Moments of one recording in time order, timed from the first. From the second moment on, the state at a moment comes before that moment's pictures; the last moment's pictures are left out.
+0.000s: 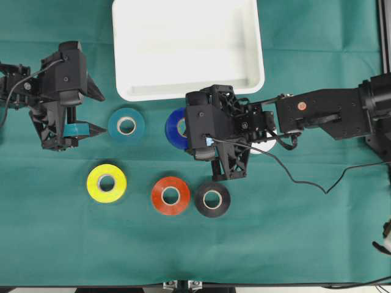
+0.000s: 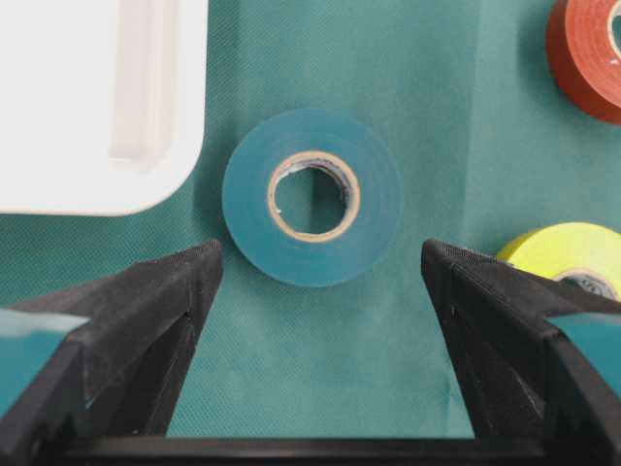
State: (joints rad) left arm -0.01 -0.39 0.96 -0.03 0.27 -0.11; right arm 0.12 0.04 0.50 -0.02 0.26 0.17
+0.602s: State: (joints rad) left arm -0.01 -0.39 0.96 -0.03 0.27 -0.11; right arm -0.02 0.04 0.50 -0.08 0.23 0.17
